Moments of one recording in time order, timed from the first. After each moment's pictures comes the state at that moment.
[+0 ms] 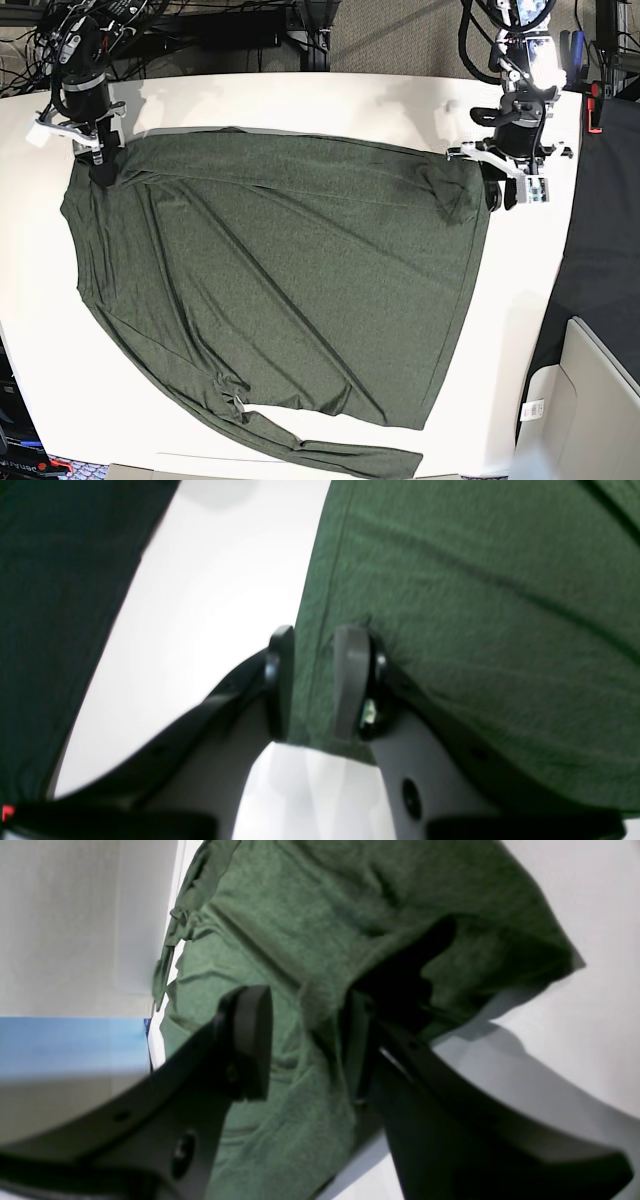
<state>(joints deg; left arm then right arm) 22.0 -7.7 -14.9 111.0 -11.2 -6.0 29.5 -17.4 -6.1 43.1 103.0 58.5 4.3 -41.8</state>
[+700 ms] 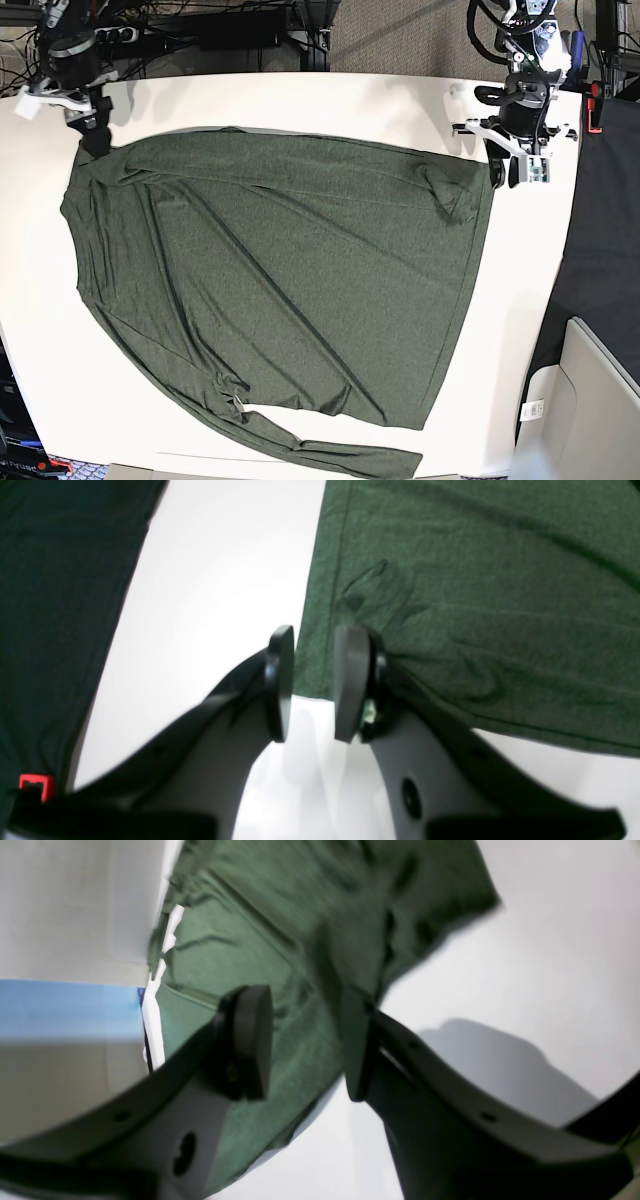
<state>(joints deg) 27.3 -10.1 -15.2 112.2 -11.0 -6.1 29.2 -28.7 -3.3 45.3 110.7 65.9 4.9 -43.8</state>
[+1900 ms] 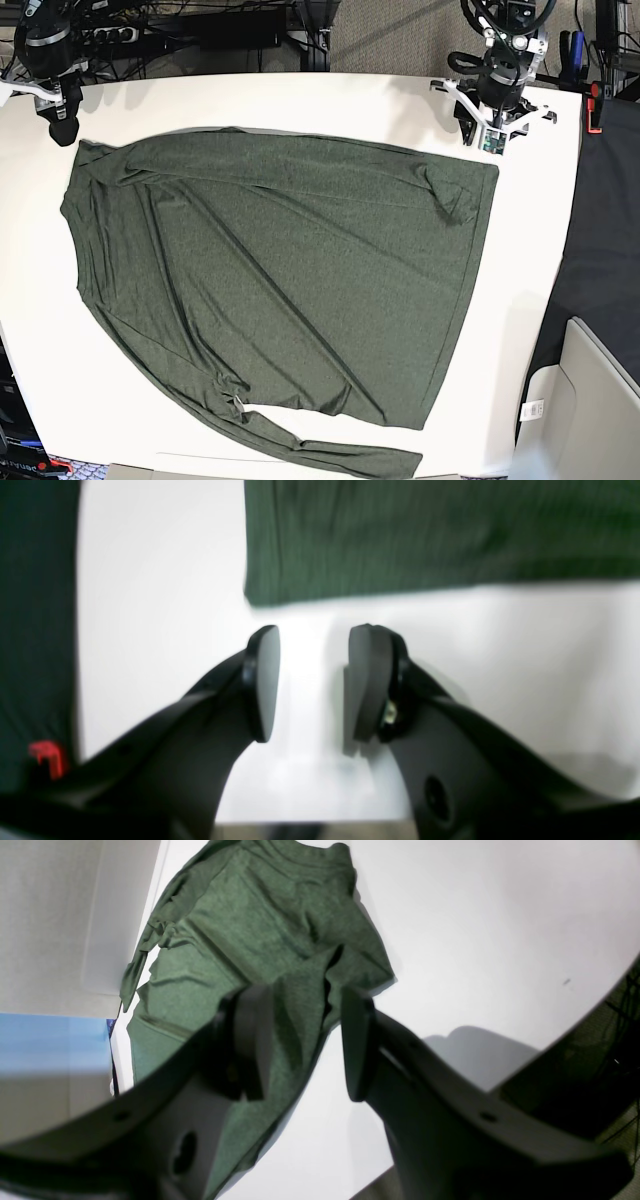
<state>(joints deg) 31.9 -12.1 -7.0 111.8 -0.7 -6.2 33.3 -29.8 -1.3 50.3 110.8 65.6 4.5 -43.4</state>
